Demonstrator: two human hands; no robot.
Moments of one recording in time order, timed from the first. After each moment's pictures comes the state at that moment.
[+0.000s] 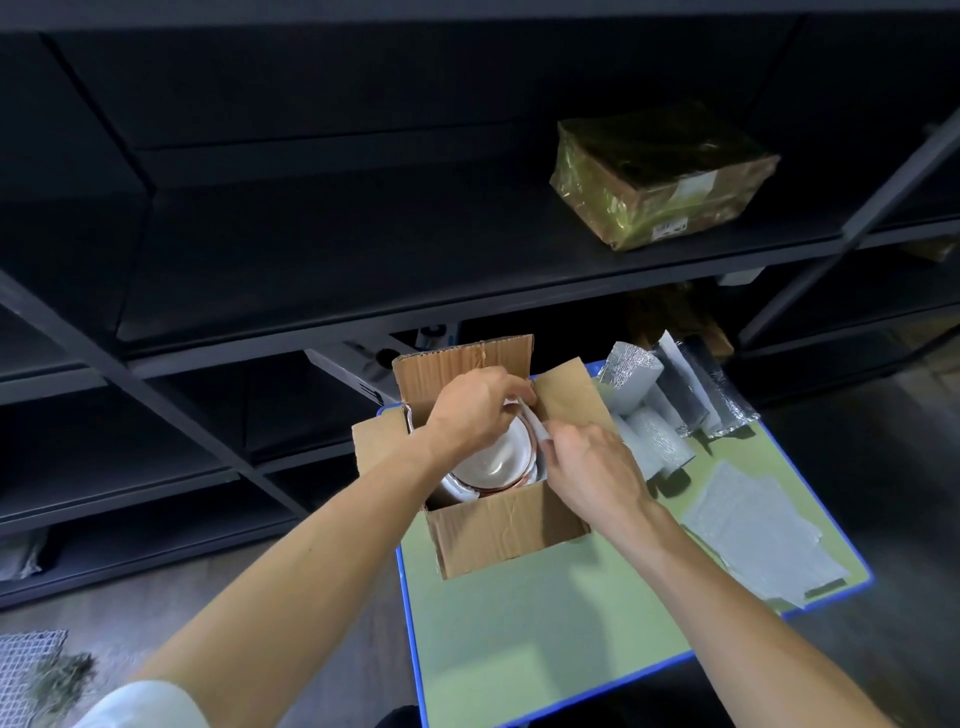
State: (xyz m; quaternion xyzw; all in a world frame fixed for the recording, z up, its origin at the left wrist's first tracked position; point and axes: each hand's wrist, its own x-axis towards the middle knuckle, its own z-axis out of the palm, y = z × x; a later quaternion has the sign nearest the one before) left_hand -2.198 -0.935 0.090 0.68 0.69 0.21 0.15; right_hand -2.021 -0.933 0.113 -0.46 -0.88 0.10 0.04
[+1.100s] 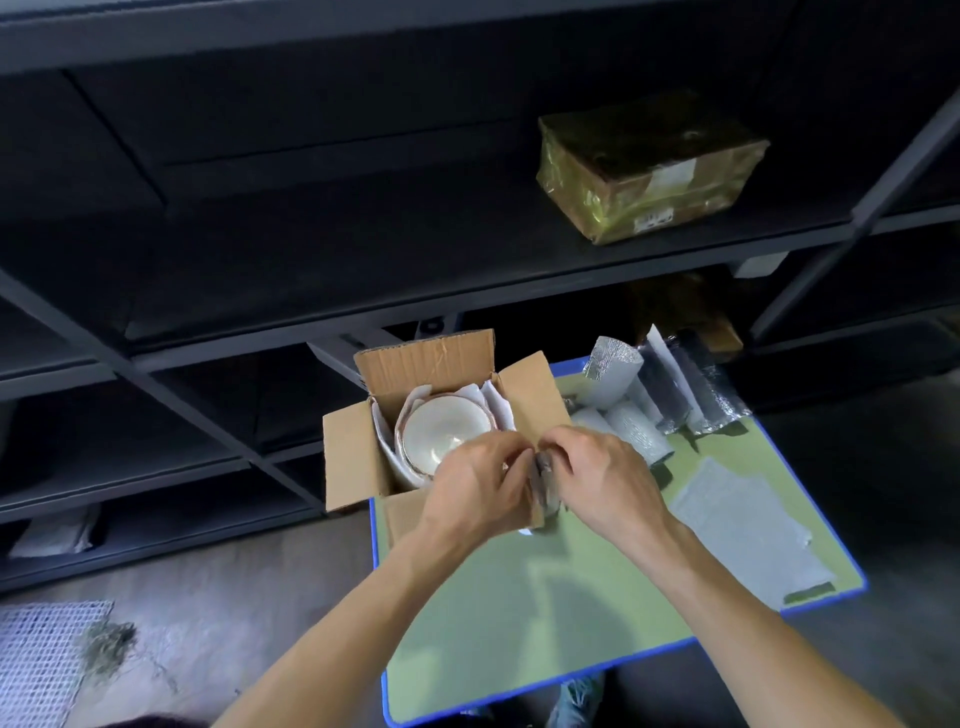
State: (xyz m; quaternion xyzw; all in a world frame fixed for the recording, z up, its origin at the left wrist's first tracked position) left_hand -2.091 -0.999 0.092 0.59 0.73 0.31 0.15; right_hand -1.947 -0.920 0.119 -0.44 -0.87 0.20 0.08
